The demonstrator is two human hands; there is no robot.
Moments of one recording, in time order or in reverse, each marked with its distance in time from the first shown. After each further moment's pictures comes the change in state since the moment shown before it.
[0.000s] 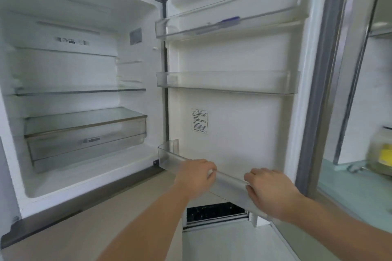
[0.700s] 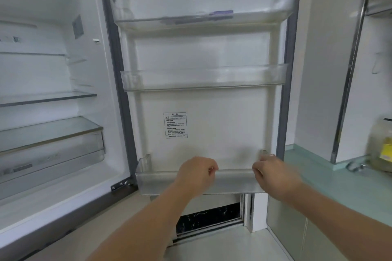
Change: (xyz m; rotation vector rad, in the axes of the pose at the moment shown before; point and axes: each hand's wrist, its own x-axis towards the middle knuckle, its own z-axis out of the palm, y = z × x) left_hand 0.161 0.030 0.068 -0.066 -0.072 -0.112; right_hand 0.099 0.171 0.099 0.216 -0.002 0.280
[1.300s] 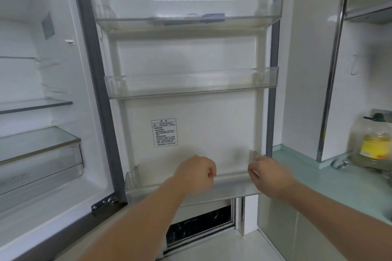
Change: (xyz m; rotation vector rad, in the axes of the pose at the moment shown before) left_hand 0.051 -0.006 -0.001 -0.019 -0.161 0.118; right_hand 0.031 0.012 0.006 0.050 -0.041 0.040
